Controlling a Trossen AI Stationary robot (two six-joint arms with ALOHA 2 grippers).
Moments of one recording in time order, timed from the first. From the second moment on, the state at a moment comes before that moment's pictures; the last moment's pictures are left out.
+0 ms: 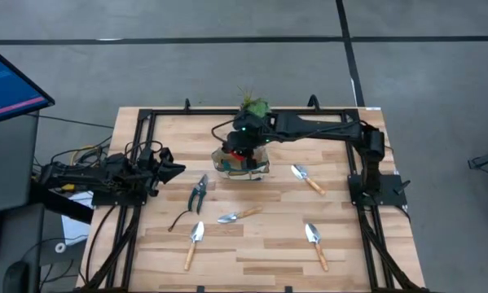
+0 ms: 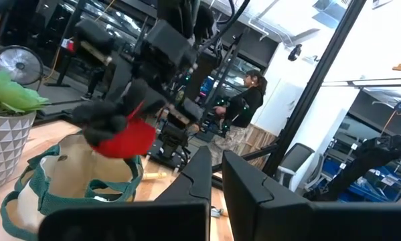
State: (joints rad) left arm -0.03 0.11 0.02 0.32 -0.08 -0.45; right arm -0.18 1.94 1.75 -0.67 -0.04 -0.40
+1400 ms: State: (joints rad) left arm -0.03 0.11 0.02 0.34 -0.08 -0.45; right arm -0.07 1.95 1.96 -1.33 0.07 -0.02
